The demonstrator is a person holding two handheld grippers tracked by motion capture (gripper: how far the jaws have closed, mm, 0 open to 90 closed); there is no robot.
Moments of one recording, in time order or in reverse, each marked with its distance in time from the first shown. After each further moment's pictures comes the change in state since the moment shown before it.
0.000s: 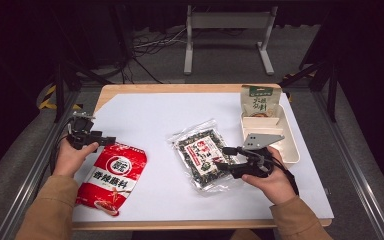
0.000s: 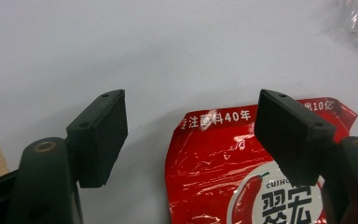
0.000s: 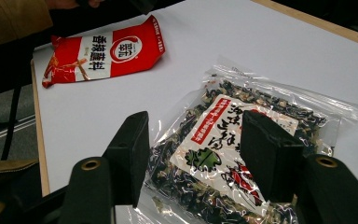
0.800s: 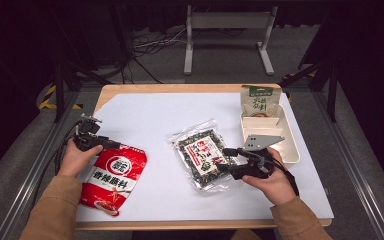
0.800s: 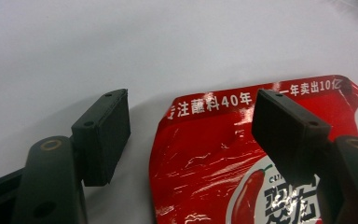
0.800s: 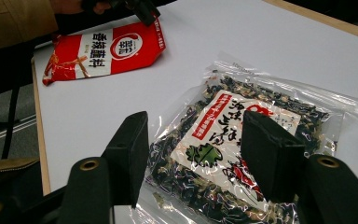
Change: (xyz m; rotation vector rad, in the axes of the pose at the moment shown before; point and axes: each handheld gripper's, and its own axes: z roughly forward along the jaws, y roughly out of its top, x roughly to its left) left arm 0.005 -0.004 0.021 0.084 -0.107 -0.003; right arm -0.001 -0.005 0.001 0.005 0.006 0.008
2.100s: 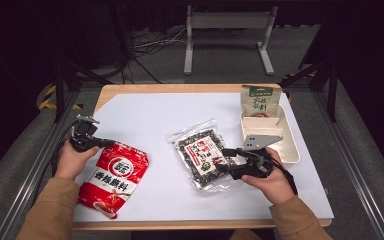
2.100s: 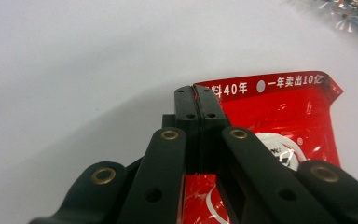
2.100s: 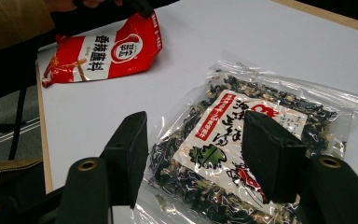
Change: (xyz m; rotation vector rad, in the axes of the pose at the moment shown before) left arm -0.024 -0.003 -0.028 -0.022 0.028 0.062; right arm -0.002 -0.001 0.004 -0.004 0.017 0.012
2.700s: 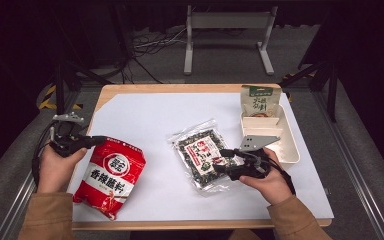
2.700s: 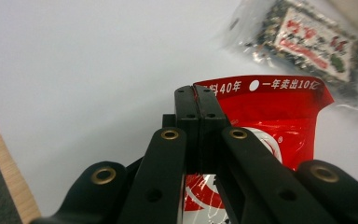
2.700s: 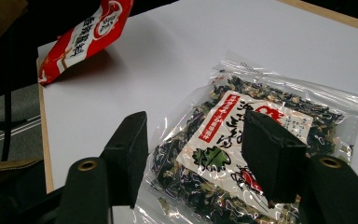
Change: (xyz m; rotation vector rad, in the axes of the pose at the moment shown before) left arm -0.058 -0.006 -0.074 -0.155 0.043 0.037; right arm 0.004 0.001 0.005 0.008 0.008 -0.009
